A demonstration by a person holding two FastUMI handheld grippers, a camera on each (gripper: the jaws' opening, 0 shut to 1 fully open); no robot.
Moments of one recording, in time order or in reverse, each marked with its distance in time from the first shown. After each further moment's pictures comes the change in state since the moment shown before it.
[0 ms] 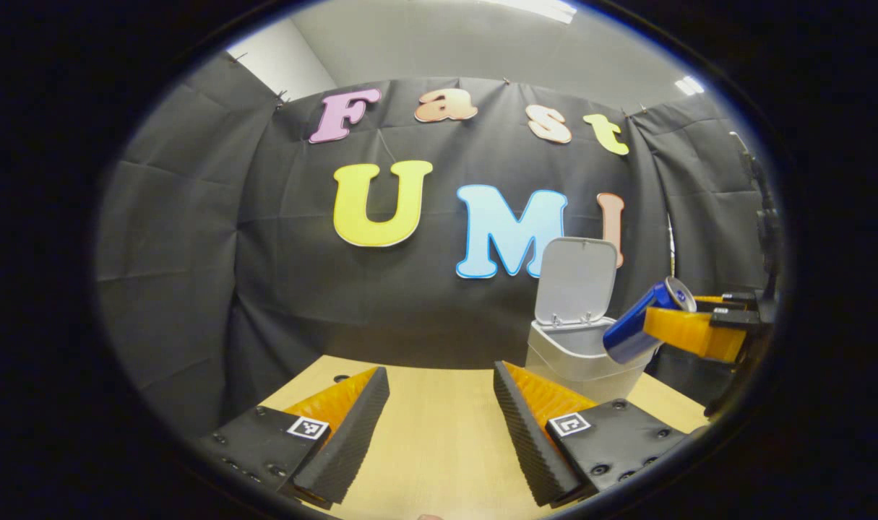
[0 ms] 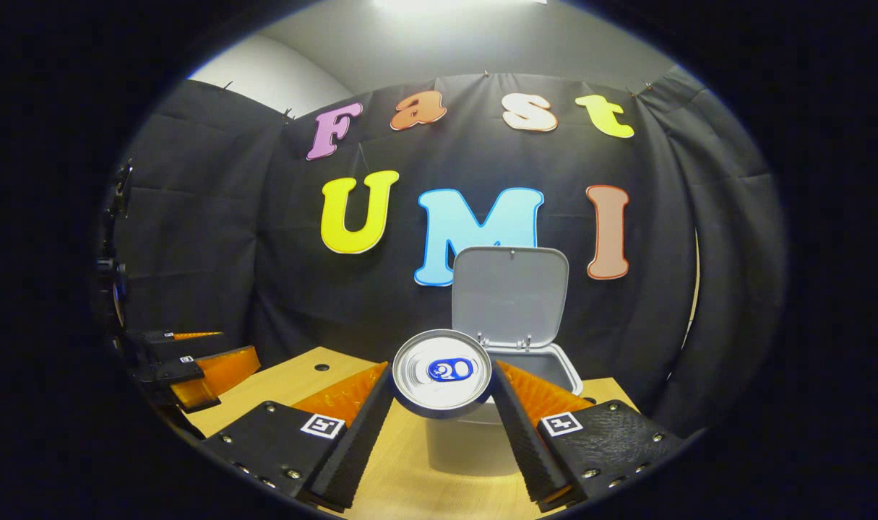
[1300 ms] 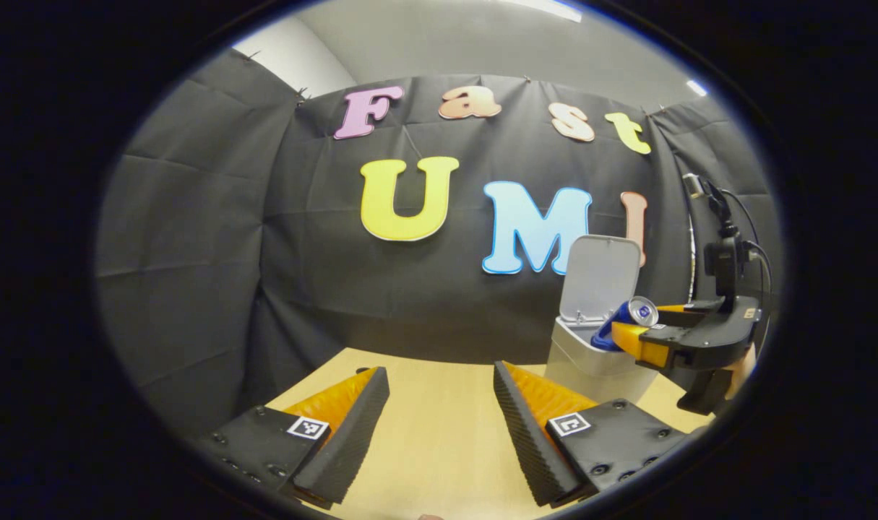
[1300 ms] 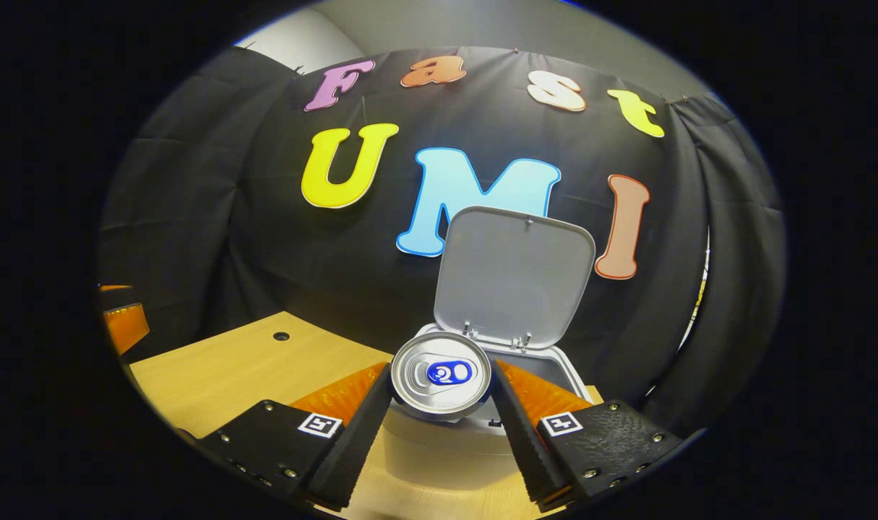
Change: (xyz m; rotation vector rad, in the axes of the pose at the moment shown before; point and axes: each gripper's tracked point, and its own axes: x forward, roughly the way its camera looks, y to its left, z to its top) left arm -0.012 0.030 -0.004 -0.024 0.015 0.092; right arm 0.080 -0.009 -0.043 -0.123 0.157 -0.037
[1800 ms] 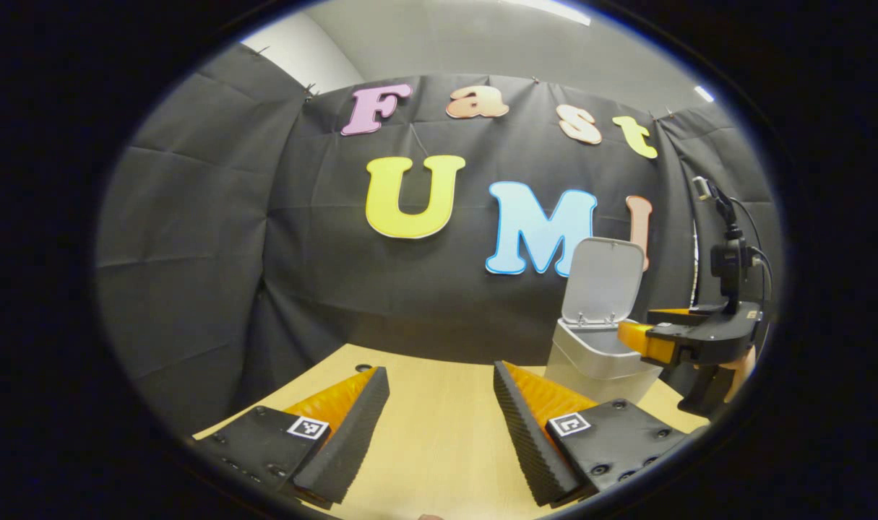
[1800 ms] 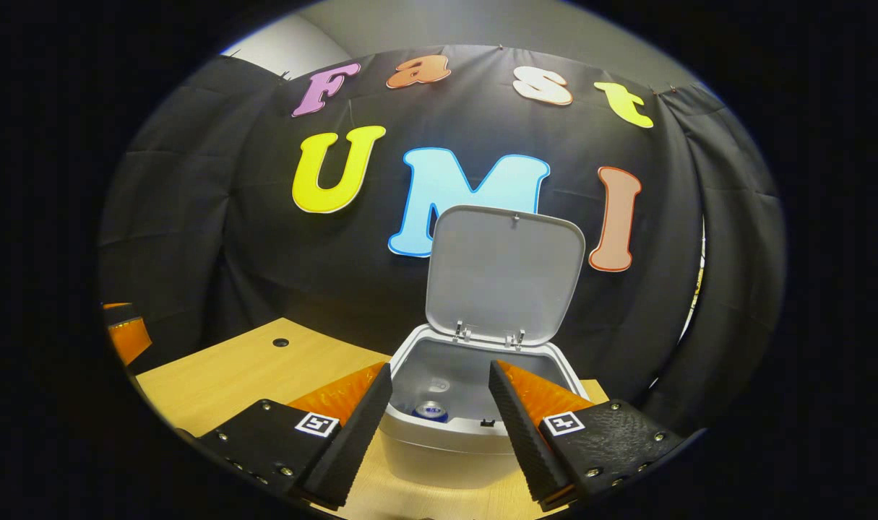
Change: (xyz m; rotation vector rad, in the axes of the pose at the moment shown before) left arm 0.001 0.000 -0.003 -0.028 0.000 0.009; right arm -0.001 -0.011 0.006 0.052 -0.007 -0.017
